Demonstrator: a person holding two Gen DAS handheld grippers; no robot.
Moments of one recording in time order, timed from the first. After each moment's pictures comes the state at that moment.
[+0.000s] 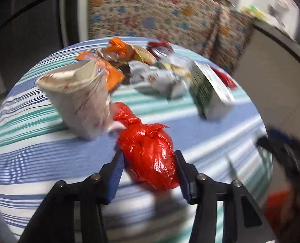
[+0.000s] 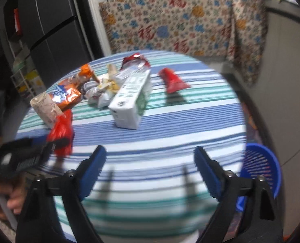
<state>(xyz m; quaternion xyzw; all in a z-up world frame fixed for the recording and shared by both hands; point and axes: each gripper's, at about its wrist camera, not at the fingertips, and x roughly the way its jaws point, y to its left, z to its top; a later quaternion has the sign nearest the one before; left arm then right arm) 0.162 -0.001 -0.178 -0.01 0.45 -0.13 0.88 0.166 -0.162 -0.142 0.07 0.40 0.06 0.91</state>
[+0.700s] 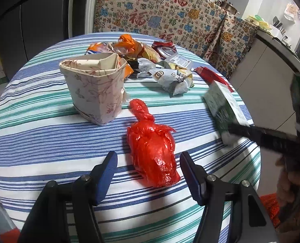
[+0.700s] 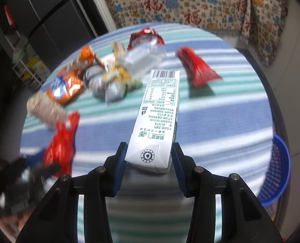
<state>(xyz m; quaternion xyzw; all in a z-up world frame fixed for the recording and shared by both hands) 0.157 0.016 -0.171 -0.06 0.47 -0.12 0.87 0.207 -0.145 -0.147 0.08 0.51 0.09 0.85</state>
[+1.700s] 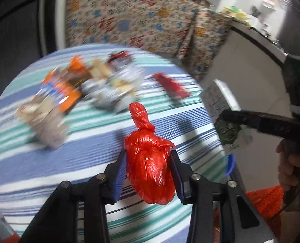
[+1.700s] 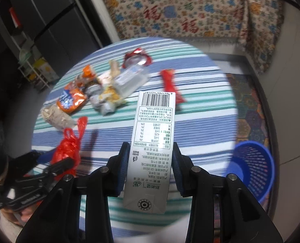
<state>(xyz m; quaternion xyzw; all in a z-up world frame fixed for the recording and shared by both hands) 0.155 -0.069 -0.115 -0.03 0.45 -0.20 0.87 0.197 -0.217 -0.085 0.08 0.50 0.10 0.86</state>
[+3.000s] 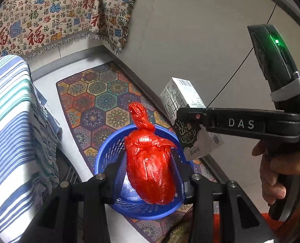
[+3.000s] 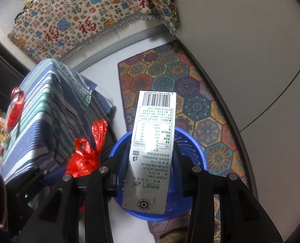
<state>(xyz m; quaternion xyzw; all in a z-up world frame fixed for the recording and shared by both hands) 0.218 -0.438 -0.247 0.07 0.49 -0.35 0.80 0.186 -0.531 -0.206 0.20 0.53 -0.07 0.82</state>
